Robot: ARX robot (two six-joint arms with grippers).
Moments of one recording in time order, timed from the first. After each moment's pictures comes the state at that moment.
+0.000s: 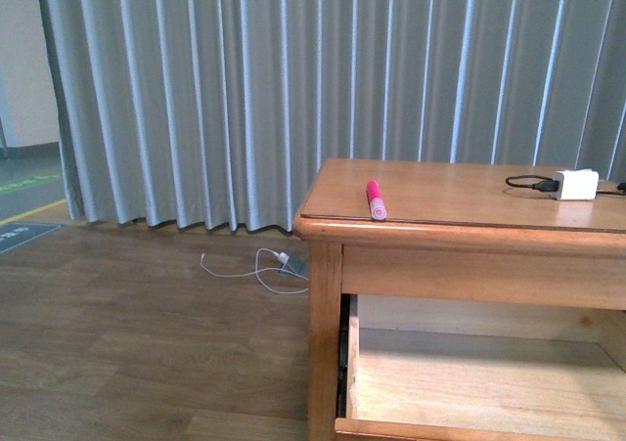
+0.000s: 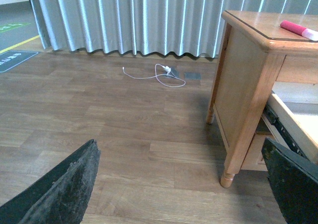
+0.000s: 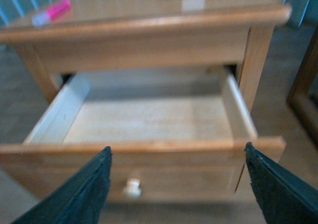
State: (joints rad) left arm 0.00 0.00 0.02 0.00 0.00 0.00; right arm 0.00 0.42 0.11 0.16 -0.01 0.09
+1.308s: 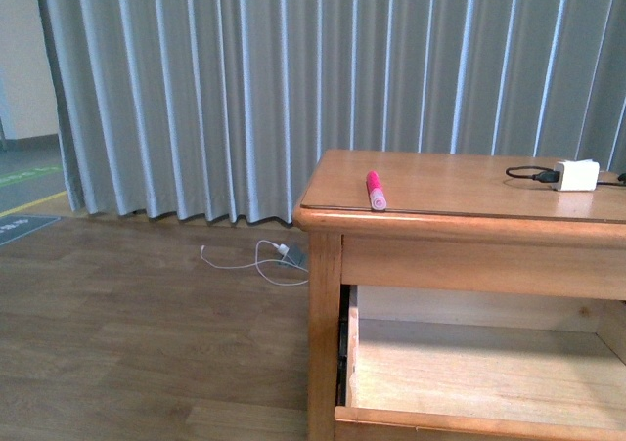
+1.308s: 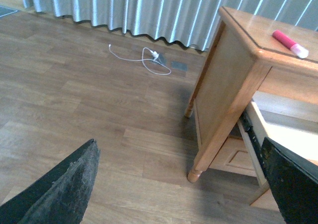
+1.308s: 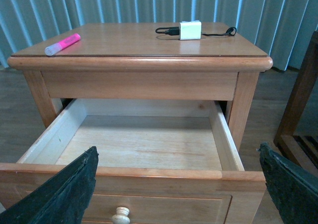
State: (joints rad) left arm -0.21 0.33 0.11 0.16 -0.19 -0.21; right arm 0.00 0.30 0.04 0.26 0.00 0.00
